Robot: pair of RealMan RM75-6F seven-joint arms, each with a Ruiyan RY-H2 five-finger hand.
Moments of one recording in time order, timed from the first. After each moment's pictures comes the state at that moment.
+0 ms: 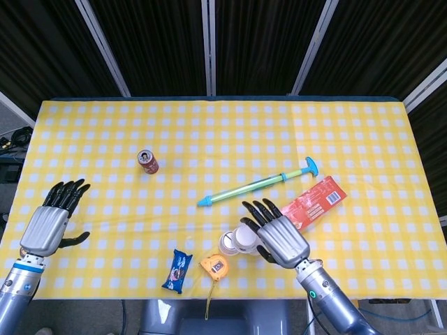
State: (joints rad) left arm -0.26 -1.15 -0.03 -1.70 1.51 1.35 0.10; right arm 0.61 -1.24 0.03 -2.18 -1.21 1.18 -0.69
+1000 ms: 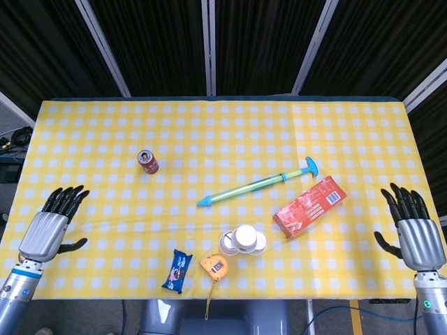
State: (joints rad) left arm -0.23 -1.17 0.00 -1.65 1.54 1.36 0.10; right arm 0.19 -1.15 -0.03 -1.52 -1.46 1.59 0.00
